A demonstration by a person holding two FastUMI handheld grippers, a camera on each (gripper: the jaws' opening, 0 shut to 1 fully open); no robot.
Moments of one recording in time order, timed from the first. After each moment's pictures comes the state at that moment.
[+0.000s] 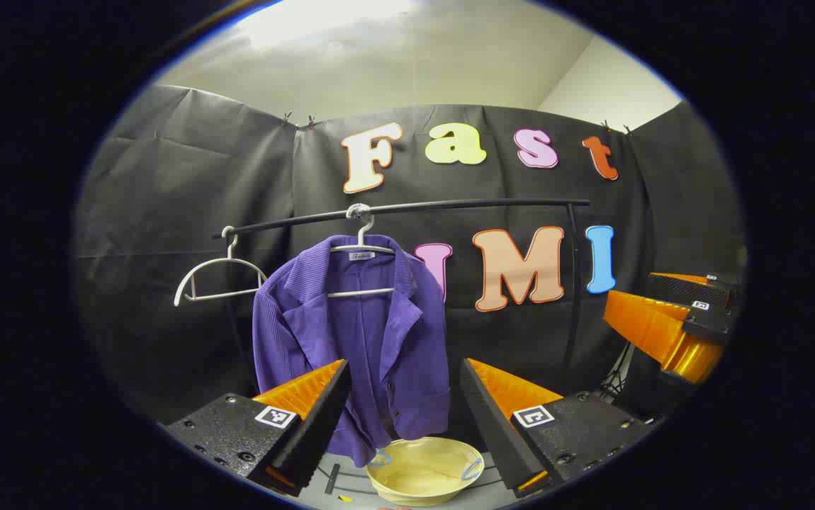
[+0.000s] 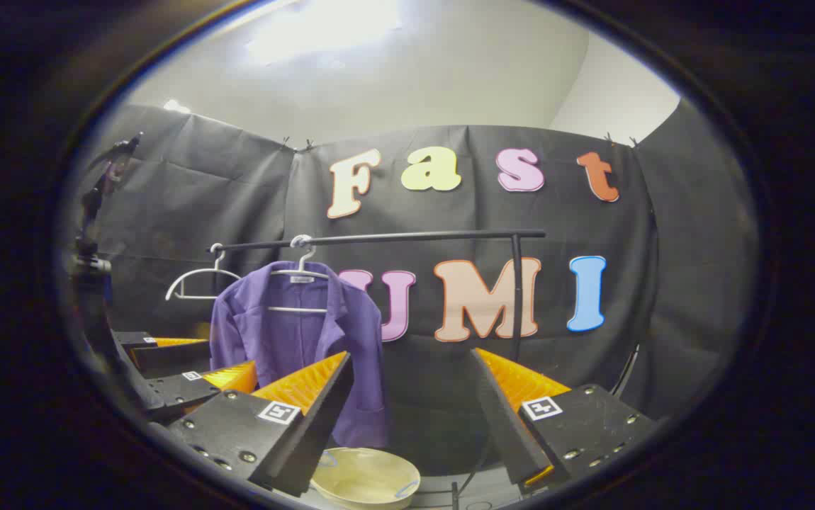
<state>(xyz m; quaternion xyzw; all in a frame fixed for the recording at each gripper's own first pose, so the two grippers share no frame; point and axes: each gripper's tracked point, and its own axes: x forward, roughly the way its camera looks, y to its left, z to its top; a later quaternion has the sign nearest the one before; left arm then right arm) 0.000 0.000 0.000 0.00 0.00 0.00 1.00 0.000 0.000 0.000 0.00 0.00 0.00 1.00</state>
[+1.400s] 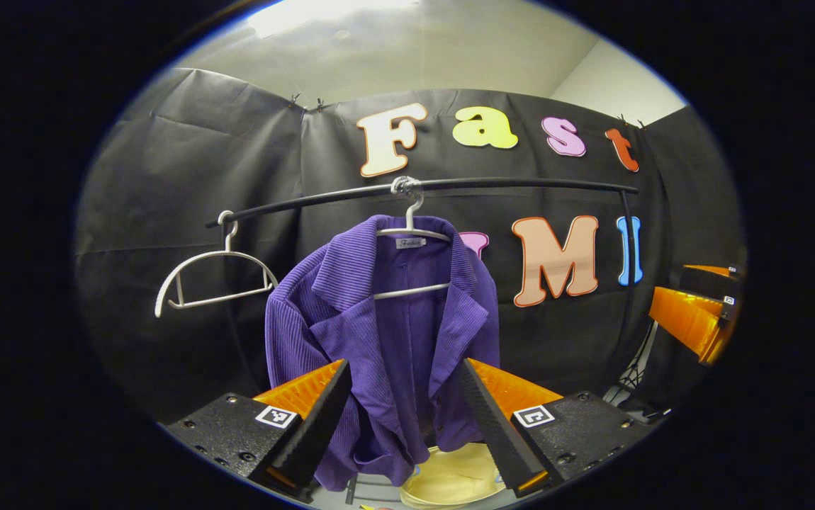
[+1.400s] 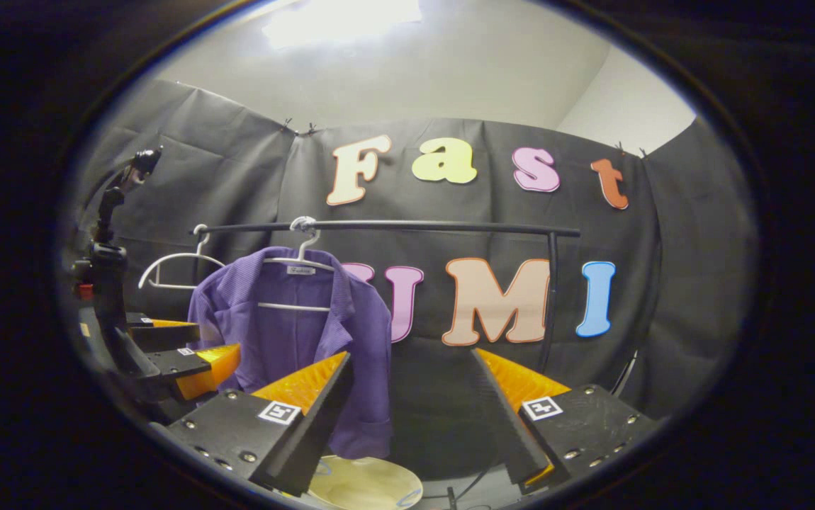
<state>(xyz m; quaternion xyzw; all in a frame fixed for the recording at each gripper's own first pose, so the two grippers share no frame) 0.104 0.101 -0.020 0.01 0.01 -0.01 1.00 0.073 0.058 -0.016 -0.03 0.01 -0.04 1.00</state>
